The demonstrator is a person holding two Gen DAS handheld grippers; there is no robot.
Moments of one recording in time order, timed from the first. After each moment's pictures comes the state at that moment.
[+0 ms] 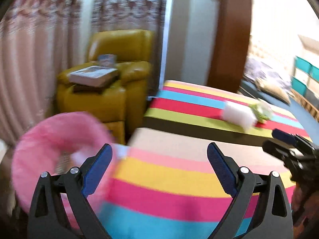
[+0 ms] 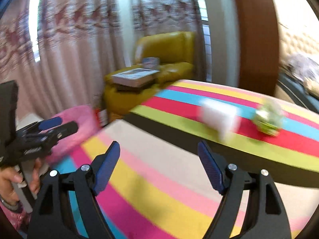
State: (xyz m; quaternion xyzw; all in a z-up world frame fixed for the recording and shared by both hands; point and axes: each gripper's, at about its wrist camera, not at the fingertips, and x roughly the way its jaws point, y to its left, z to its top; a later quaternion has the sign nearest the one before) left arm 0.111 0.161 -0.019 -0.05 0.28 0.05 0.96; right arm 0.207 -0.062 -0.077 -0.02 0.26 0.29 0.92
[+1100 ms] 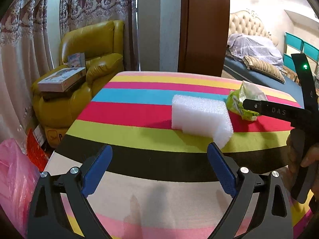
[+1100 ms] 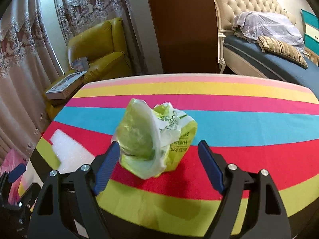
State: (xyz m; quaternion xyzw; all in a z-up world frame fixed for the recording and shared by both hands) left arm 0.251 0.040 -0.054 -0.01 0.33 0.02 0.94; right arm 0.406 -0.176 -0.108 0.05 0.35 0.13 0.92
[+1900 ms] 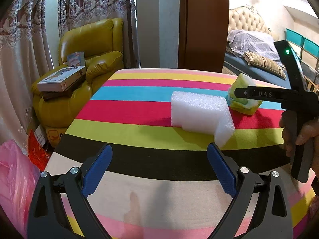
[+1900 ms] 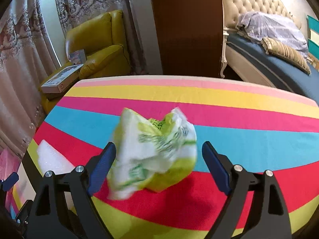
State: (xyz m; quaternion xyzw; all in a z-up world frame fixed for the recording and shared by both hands) left arm 0.252 0.040 -0.056 0.00 0.34 0.02 0.94; right arm 0.448 -0.170 -0.107 0.02 0.37 0.13 0.92
